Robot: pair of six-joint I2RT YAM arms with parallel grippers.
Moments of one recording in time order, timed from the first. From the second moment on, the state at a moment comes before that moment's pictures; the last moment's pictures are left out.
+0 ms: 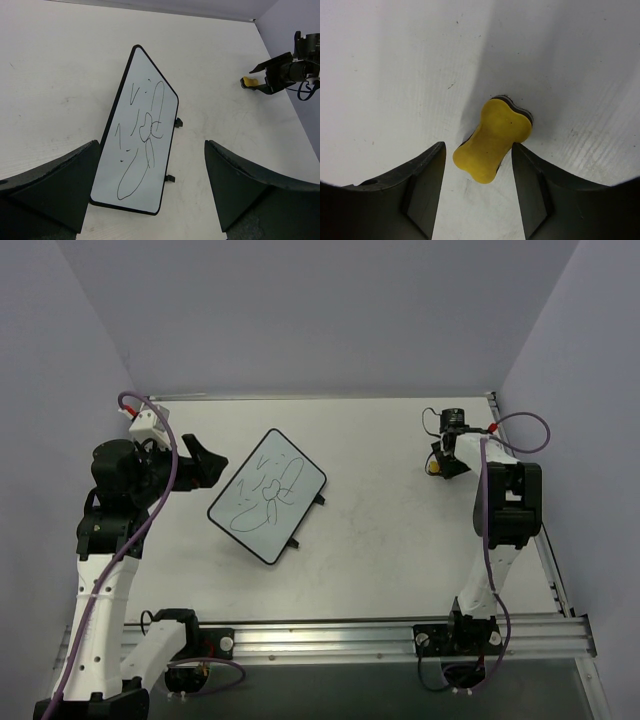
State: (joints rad) left arm -0.04 0.89 1.14 -0.56 0.37 -0.33; right arm -0.02 1.98 1.36 -0.48 0.39 1.23
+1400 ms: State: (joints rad) left arm -0.03 0.89 1.13 -0.55 0.38 -0.34; right arm -0.04 2.05 1.49 -0.63 0.39 1.23
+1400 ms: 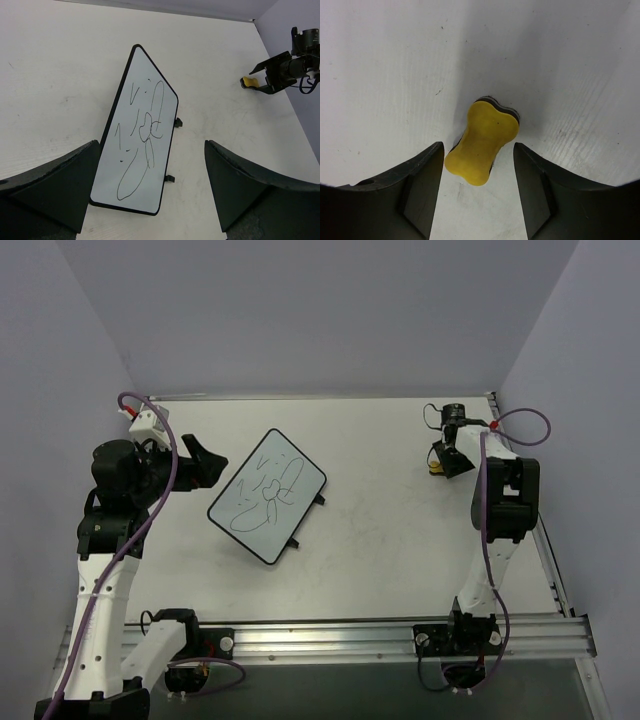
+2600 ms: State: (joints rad) left arm -0.03 0.89 1.12 -0.54 0.39 -0.34; right arm -0.05 2.14 1.59 -0.70 0.36 1.30
